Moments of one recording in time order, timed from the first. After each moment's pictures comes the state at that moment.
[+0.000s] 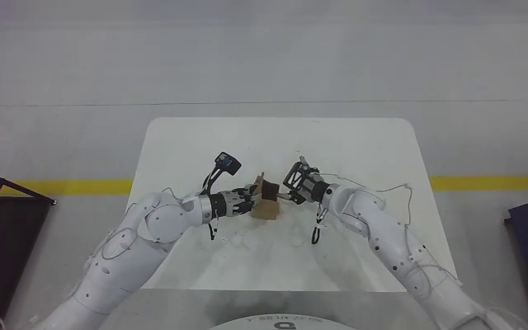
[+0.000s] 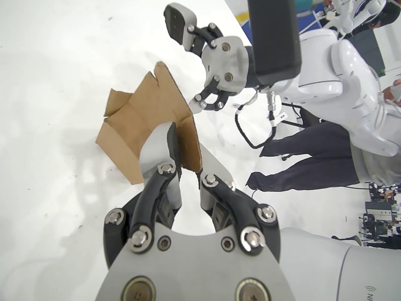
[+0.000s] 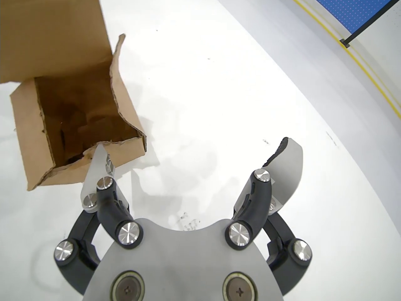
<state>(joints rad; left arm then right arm) 1.36 -1.01 -1.03 -1.80 0.39 -0.22 -0.73 -1.26 -1.05 0.94 -1.55 -1.34 -0.39 0.24</state>
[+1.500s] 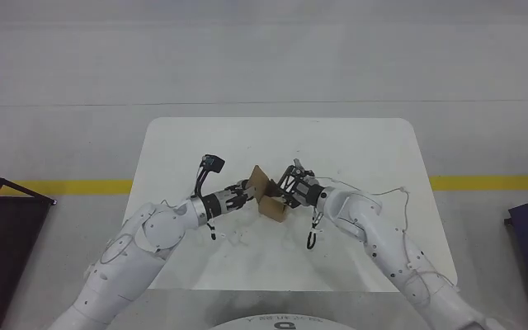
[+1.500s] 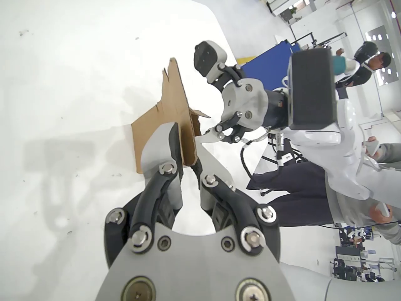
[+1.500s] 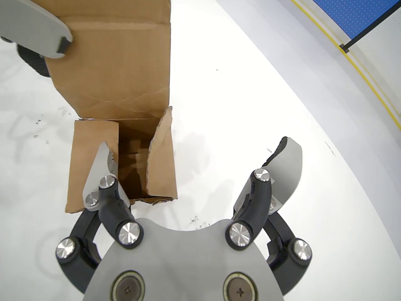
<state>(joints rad) 1.45 -1.02 -1.09 -1.76 0.30 -0.20 -0.56 -1.31 -1.07 0.95 -1.63 -1.36 -0.38 0.31</state>
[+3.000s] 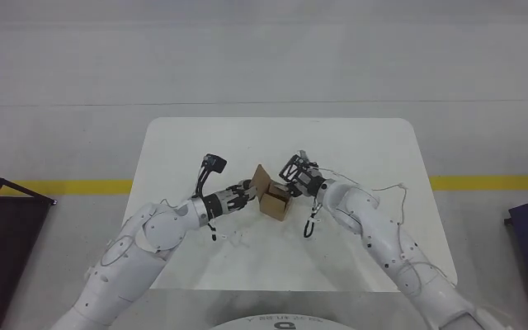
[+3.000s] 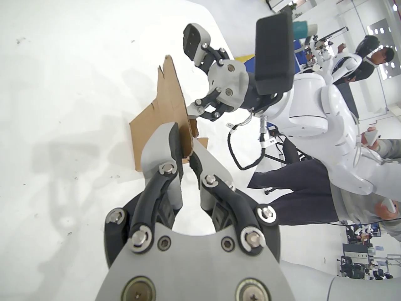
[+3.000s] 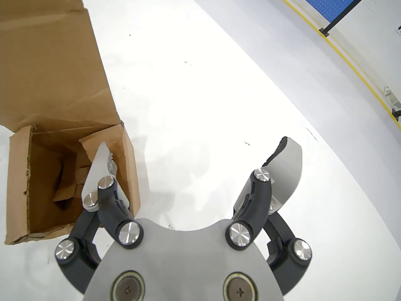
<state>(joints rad) 1.45 -1.03 -1.09 -1.78 0.33 -0.20 -0.57 -1.26 -1.11 0.95 -1.54 -1.38 -0.30 0.29</state>
